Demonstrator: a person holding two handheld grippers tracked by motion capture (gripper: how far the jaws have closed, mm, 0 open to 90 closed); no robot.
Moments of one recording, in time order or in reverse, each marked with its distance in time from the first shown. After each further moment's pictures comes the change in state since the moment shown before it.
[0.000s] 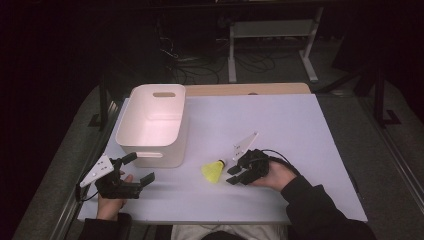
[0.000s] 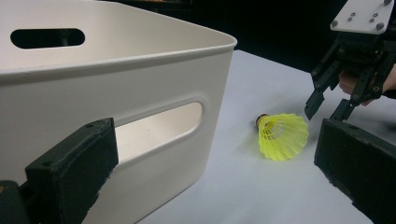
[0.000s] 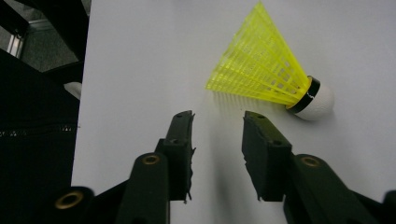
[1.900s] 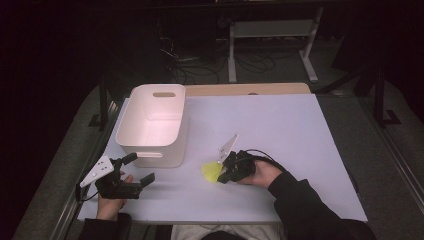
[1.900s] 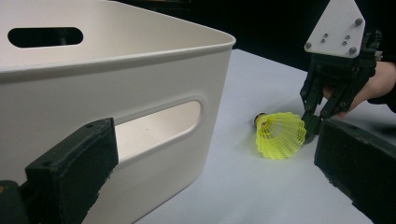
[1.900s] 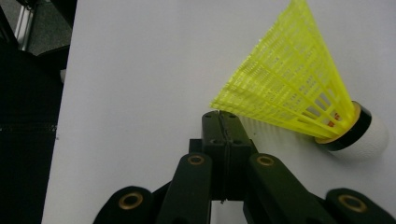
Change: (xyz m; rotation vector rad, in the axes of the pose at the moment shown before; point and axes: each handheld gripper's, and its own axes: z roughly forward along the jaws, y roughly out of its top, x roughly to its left) left arm 0.000 0.000 0.000 0.004 -0.005 0.001; right arm -0.009 0.019 0.036 0.093 0.062 -0.045
